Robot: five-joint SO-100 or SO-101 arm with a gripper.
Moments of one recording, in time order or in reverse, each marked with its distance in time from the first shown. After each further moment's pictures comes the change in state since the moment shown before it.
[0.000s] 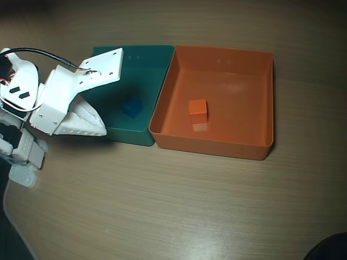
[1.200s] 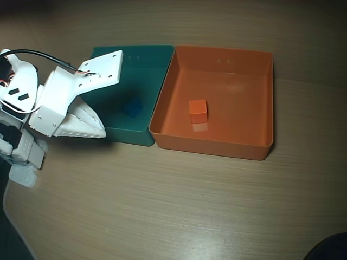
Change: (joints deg) arm 0.6 0.0 0.0 0.0 0.0
